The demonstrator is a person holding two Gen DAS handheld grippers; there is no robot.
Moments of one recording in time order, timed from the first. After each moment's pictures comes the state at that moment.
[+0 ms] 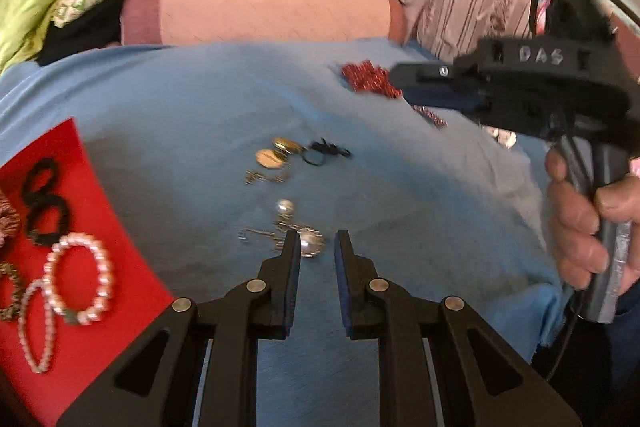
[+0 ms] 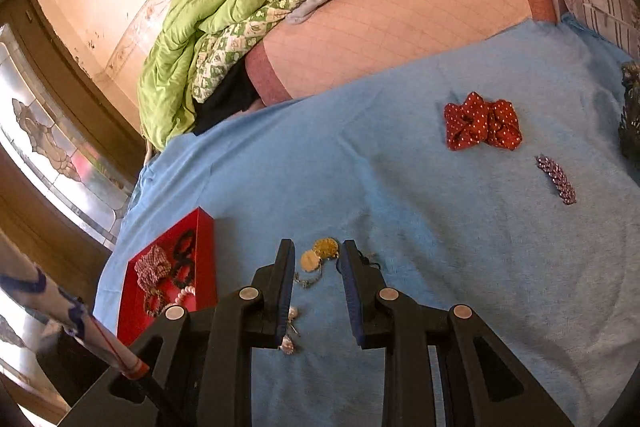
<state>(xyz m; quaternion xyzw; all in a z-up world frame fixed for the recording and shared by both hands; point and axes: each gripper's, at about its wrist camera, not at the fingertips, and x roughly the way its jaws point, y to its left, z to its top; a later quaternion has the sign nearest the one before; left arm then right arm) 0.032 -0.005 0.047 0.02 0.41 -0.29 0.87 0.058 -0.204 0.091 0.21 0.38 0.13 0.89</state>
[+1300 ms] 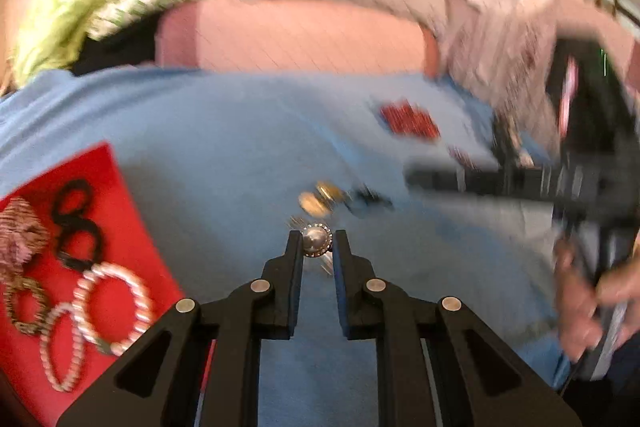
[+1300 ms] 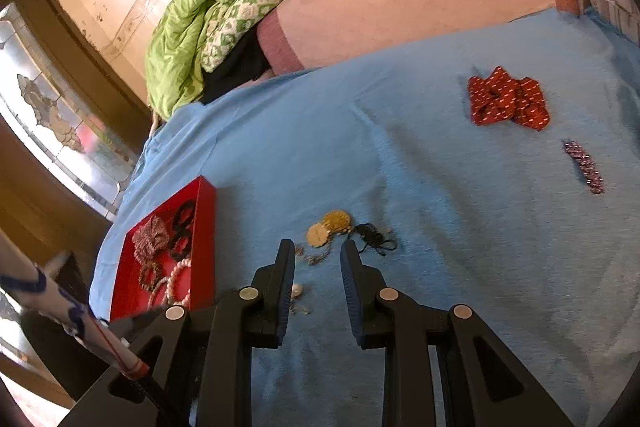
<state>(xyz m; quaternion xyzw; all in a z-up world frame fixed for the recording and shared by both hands) 0.044 0.022 0.070 -0.01 0.35 -0.22 0.91 0.066 -0.181 0.068 0.19 0.42 0.17 0.87</state>
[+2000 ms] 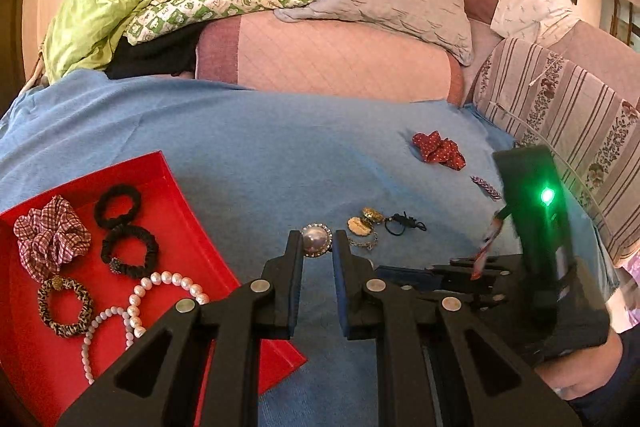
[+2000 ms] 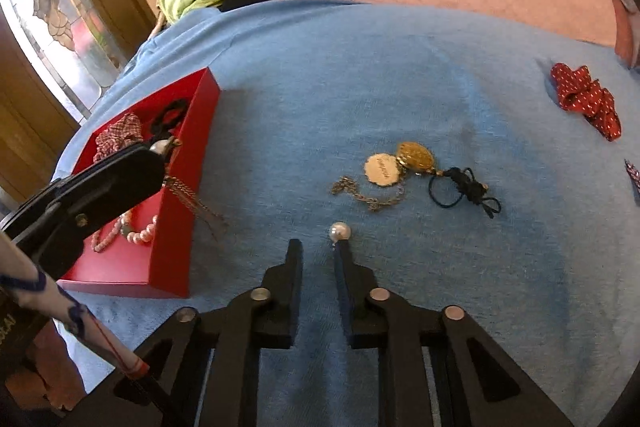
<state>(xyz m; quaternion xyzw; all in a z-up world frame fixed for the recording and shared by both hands) 0.043 0.051 0.081 -0.02 0.34 -0.19 0.92 0.073 -0.100 0.020 0.06 0.48 0.18 0.86</state>
